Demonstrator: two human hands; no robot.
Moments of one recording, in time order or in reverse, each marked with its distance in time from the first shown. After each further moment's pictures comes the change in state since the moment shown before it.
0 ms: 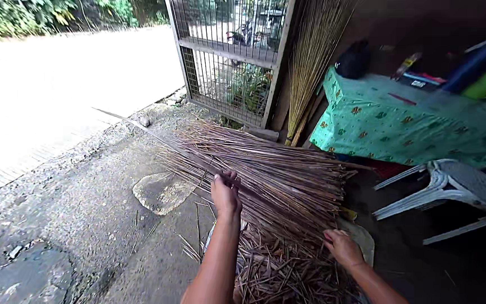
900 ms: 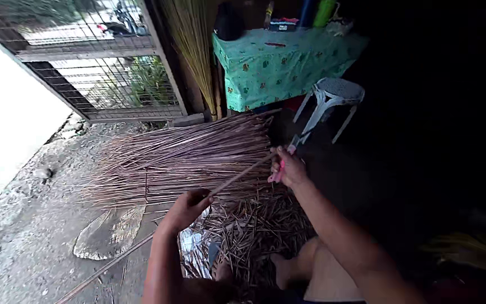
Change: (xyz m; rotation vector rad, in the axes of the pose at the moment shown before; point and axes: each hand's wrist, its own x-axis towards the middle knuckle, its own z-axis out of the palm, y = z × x) left_hand -0.032 -0.025 -0.034 1.450 -1.515 0.145; right_hand -0.042 -0.043 -0.117 1.846 0.489 0.333
